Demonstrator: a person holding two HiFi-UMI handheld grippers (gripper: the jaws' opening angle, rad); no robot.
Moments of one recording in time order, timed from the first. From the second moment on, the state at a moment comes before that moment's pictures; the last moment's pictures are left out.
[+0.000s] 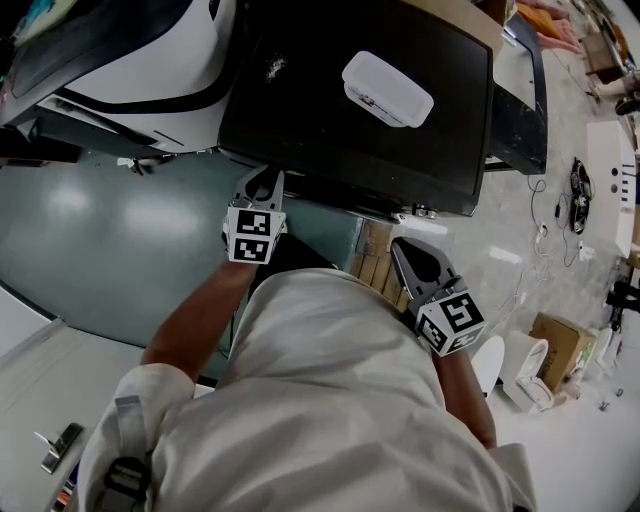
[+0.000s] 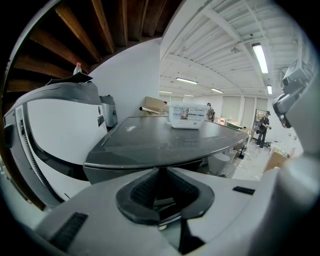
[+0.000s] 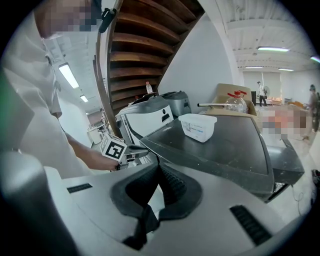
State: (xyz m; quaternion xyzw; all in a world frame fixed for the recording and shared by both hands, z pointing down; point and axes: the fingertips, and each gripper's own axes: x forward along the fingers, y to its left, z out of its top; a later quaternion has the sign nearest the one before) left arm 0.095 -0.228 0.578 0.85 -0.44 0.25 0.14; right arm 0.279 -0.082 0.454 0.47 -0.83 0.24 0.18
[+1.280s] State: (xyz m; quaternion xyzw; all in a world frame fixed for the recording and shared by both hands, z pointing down) left arm 0.128 -0.106 0.442 0.88 -0.40 0.18 0.14; right arm 0.297 0.000 0.428 0.43 -0.87 0.20 0.12
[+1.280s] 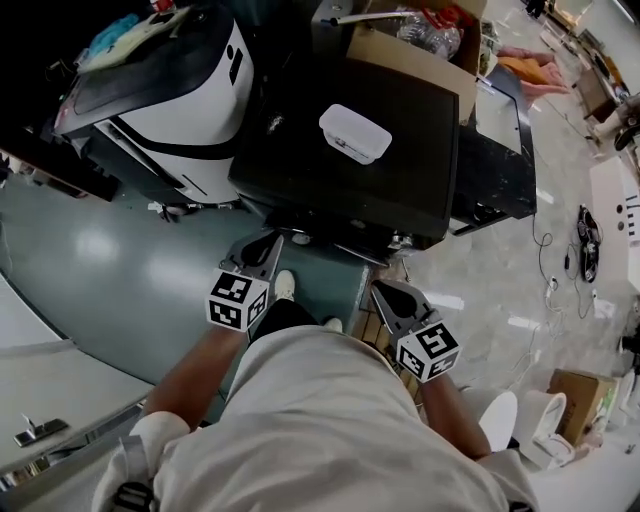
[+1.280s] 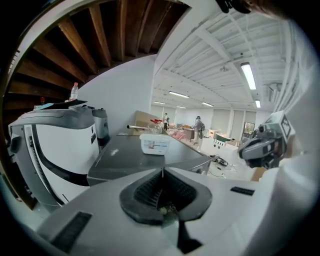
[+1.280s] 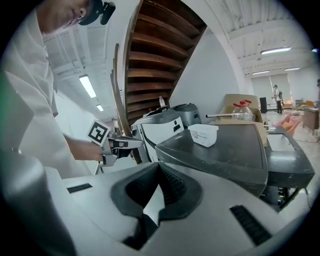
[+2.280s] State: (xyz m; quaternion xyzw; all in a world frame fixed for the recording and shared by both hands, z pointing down) left arm 0.169 0.013 0.427 0.91 -0.34 0.17 0.18; right arm 0.284 0.057 0.410 0.37 -0.91 0.16 0.10
